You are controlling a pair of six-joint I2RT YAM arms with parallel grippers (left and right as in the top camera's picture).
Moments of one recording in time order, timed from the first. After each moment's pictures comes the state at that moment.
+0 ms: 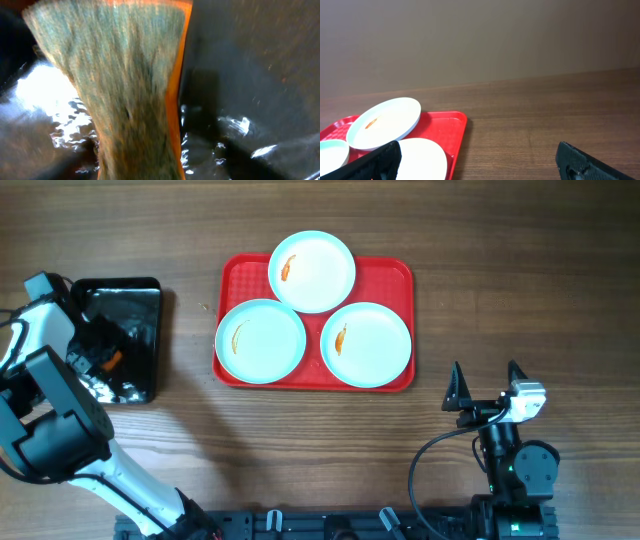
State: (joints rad) left arm 0.51 2.02 1.35 -0.75 0.01 -0.34; right arm -0.01 0.03 0.01 0.00 -0.07 0.12
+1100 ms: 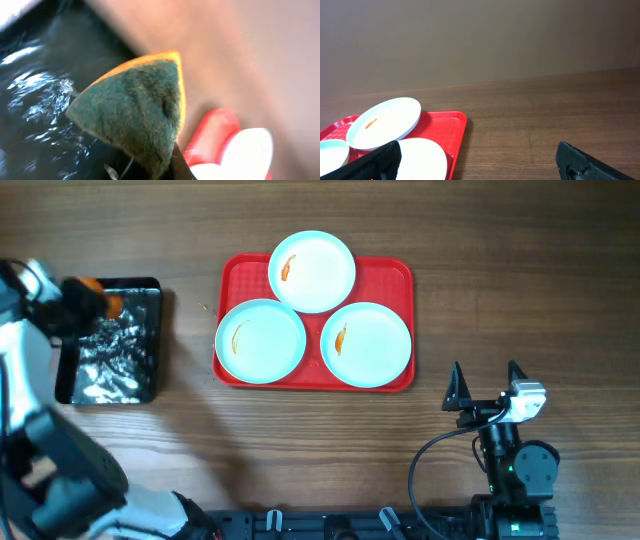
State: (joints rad) left arm 0.57 1.75 1.31 -0.61 0.49 -0.38; right arm -0.01 0.03 0.01 0.00 -0.07 0.12
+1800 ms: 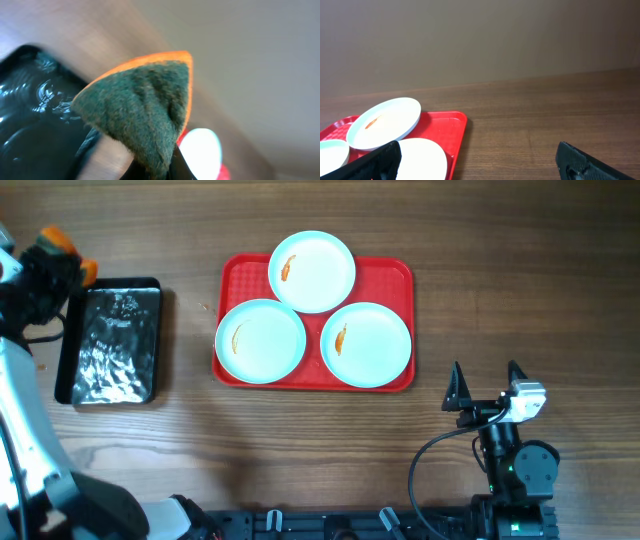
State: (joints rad) left arm 0.58 1.54 1.42 -0.66 0.59 -0.43; right arm -0.01 0.03 0.01 0.00 -0.07 0.12
